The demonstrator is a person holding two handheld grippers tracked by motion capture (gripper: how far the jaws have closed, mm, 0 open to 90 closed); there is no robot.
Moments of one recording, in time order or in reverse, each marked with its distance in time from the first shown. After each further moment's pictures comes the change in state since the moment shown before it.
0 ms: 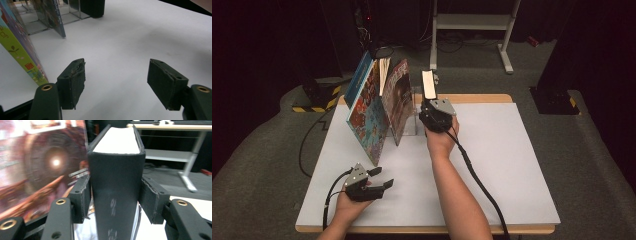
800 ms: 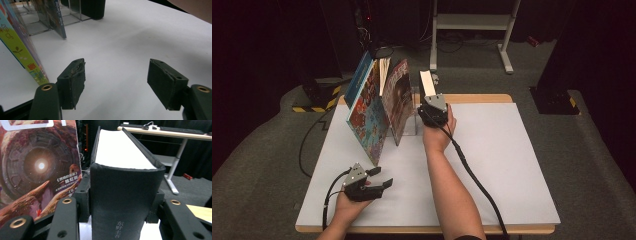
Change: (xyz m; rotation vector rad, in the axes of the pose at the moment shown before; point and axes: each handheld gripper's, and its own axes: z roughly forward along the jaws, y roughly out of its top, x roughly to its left) left arm 0.000 0.002 -0.002 -0.008 -0.003 -0.017; right arm 0.012 0.005 0.023 -0.009 -0.131 -0.053
